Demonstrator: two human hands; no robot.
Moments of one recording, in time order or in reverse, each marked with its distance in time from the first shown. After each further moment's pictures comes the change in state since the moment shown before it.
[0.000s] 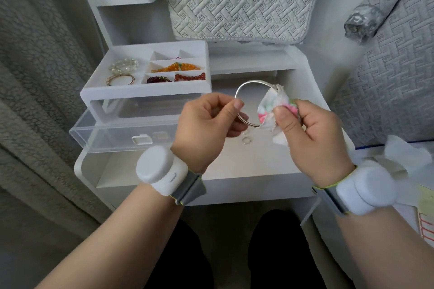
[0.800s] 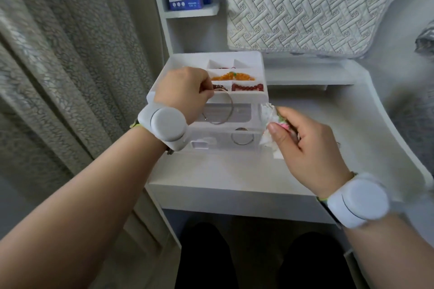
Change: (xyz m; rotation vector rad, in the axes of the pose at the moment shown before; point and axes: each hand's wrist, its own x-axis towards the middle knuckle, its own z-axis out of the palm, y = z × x) left_hand 0.055 0.022 -0.129 1.162 0.205 0.231; right_hand 0.017 -0.024 0.076 -0.136 -0.189 -0.129
